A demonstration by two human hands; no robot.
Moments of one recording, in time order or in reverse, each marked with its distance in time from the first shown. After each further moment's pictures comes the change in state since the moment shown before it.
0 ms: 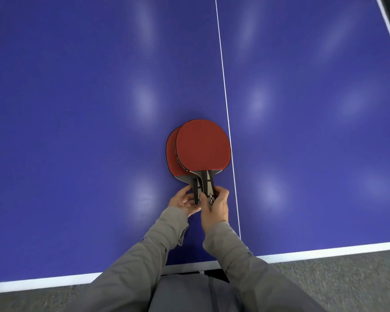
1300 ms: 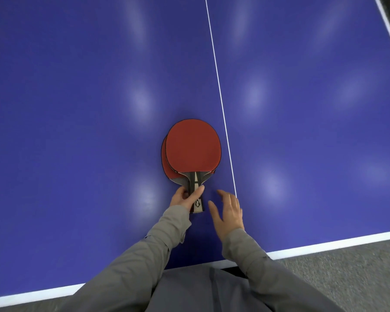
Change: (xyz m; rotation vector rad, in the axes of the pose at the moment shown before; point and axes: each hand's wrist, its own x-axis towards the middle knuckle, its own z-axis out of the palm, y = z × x) left_hand 0.000 0.007 -0.002 0.505 -0.052 0.207; right_hand 0.007 0.032 -0.031 -0.435 -0.063 -0.198
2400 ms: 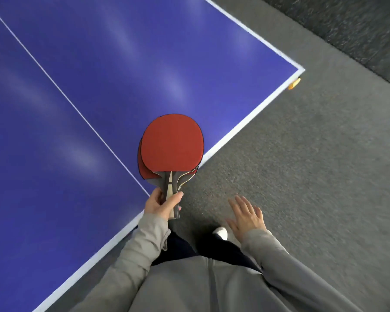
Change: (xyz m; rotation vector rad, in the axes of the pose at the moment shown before) left_hand -0.167 -0.138 0.153 0.478 -0.236 0.293; right_hand -0.227 0.284 -0.050 -0.282 -0.020 0.388
